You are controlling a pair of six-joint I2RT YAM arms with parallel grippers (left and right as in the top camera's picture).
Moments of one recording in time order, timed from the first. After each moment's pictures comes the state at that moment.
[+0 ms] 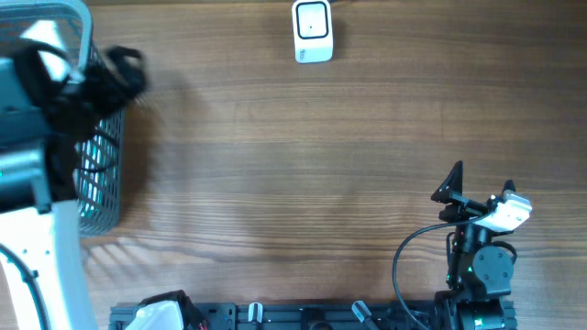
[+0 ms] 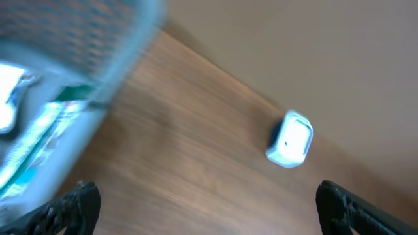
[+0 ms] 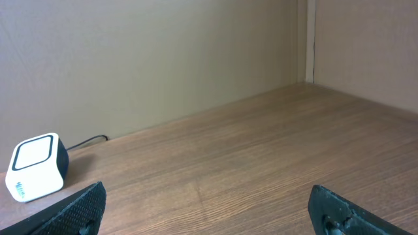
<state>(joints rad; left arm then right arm) 0.23 1.27 1.59 -0.98 0.17 -0.46 0.09 0.02 0.03 -0.02 0.40 0.19</state>
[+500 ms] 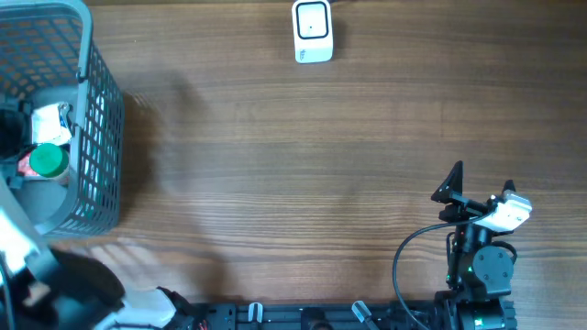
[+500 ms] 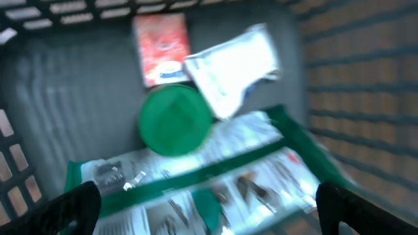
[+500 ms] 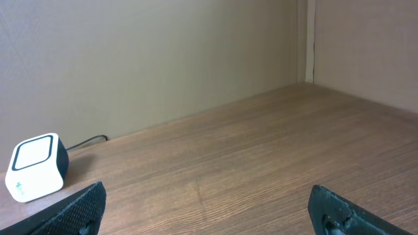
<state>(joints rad) 0.70 1.68 1.62 -1.08 0.02 -0.76 0.09 0.02 0.03 -0.02 0.40 0.19</state>
